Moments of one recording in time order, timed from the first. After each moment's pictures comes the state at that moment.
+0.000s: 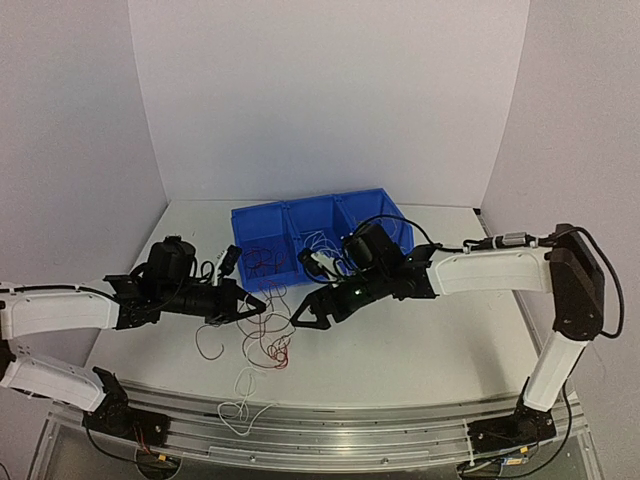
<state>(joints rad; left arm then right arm) -0.73 1.17 0.59 0.06 0.50 -0.79 0.93 1.79 1.21 -0.18 -0.47 0.30</state>
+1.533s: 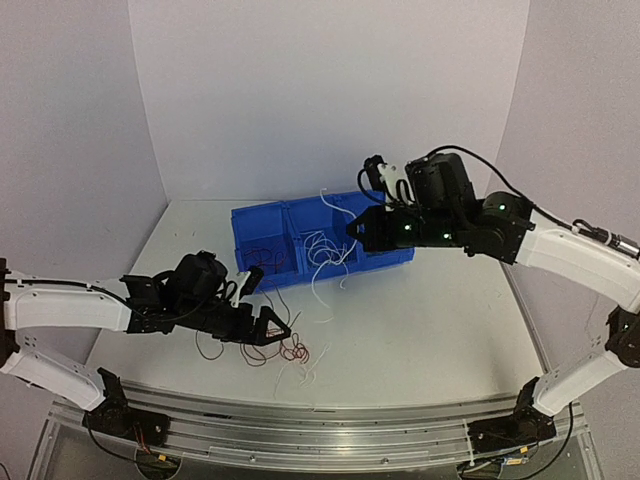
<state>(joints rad) -0.93 1.24 0.67 -0.13 0.26 -0.72 0.95 1.44 1.38 -0.47 0.06 0.48</state>
